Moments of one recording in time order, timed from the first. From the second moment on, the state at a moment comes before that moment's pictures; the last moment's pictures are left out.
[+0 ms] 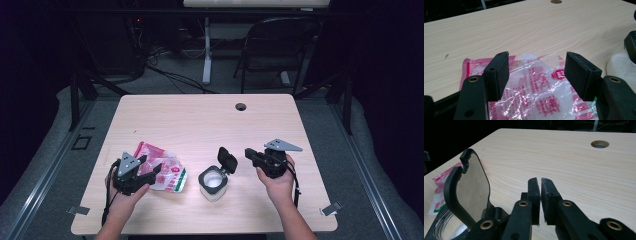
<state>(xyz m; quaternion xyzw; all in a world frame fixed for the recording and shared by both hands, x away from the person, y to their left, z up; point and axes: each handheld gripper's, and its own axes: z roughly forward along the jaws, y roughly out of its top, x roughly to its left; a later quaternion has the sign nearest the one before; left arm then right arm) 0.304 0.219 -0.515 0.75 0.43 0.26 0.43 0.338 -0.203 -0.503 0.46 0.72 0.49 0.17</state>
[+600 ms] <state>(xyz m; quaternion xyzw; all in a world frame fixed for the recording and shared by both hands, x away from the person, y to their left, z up) 0.304 0.221 -0.515 0.75 0.43 0.26 0.43 0.334 -0.191 -0.501 0.44 0.73 0.50 0.17</state>
